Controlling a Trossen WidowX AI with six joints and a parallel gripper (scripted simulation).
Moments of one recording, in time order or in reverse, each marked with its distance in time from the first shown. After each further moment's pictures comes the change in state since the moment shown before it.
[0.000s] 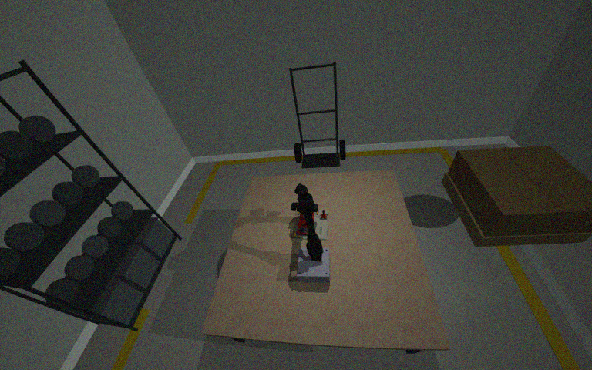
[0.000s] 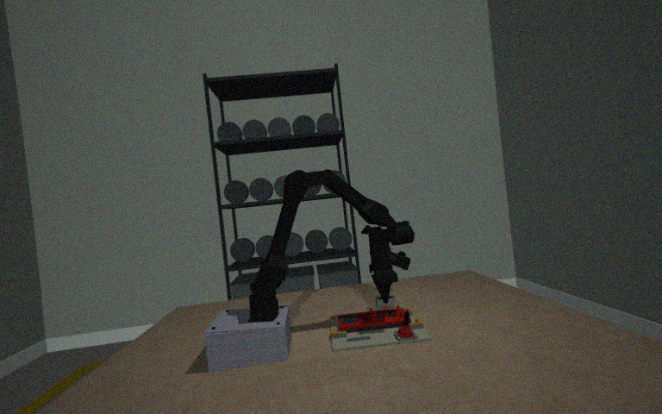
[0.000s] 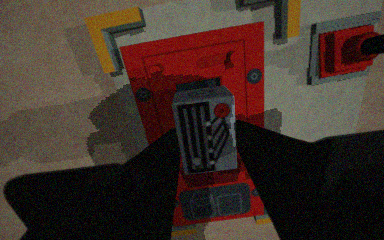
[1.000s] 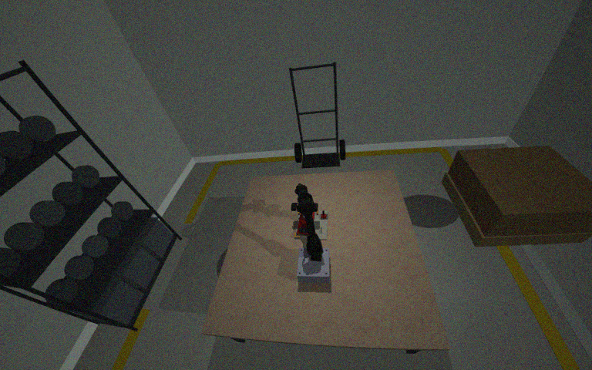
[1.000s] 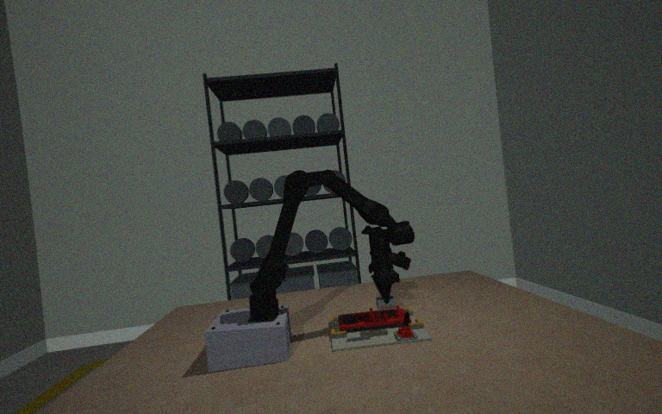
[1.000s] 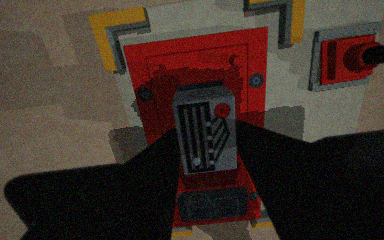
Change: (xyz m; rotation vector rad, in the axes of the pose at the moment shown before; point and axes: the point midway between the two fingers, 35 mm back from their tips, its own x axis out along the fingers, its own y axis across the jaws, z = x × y) arm 0.001 0.001 0.001 -0.039 -0.004 0.001
